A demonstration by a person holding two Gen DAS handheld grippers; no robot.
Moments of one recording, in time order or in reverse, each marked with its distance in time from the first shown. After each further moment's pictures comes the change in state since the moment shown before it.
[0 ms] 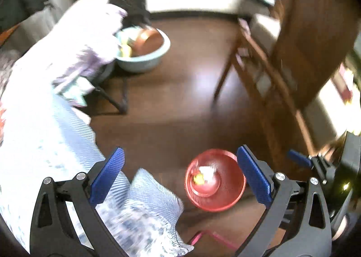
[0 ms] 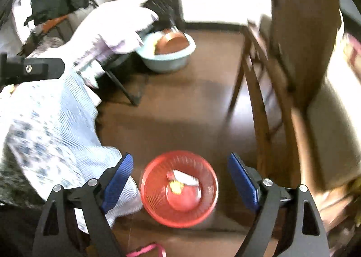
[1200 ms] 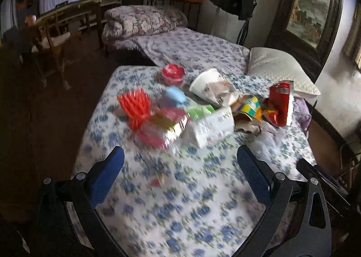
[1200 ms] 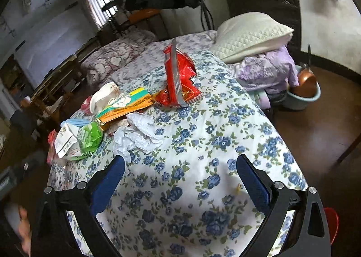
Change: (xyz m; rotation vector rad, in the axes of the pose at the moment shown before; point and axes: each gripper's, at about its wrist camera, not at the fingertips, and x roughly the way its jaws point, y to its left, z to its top) left arm -0.210 0.396 -0.187 -0.747 -0.274 0.519; right arm 0.005 0.400 0.083 -0.207 -0.037 0.437
